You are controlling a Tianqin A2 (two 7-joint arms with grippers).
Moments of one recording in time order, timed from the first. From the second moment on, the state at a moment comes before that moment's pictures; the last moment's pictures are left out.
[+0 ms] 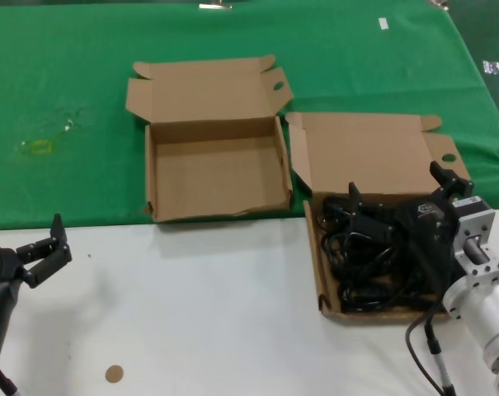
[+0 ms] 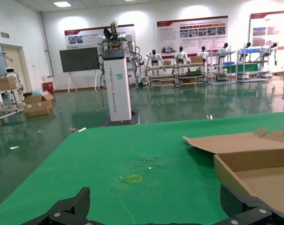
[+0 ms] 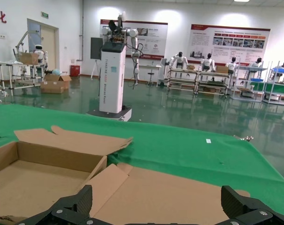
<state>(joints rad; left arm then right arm) 0.00 -0.30 1.60 -1.60 -1.80 0.00 0.00 0.05 0.29 -1.62 1.55 1.79 -0.03 -0.02</state>
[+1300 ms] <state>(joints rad) 0.00 -0.30 1.60 -1.60 -1.80 0.00 0.00 0.05 0.29 -1.62 1.55 1.79 -0.03 -0.02</state>
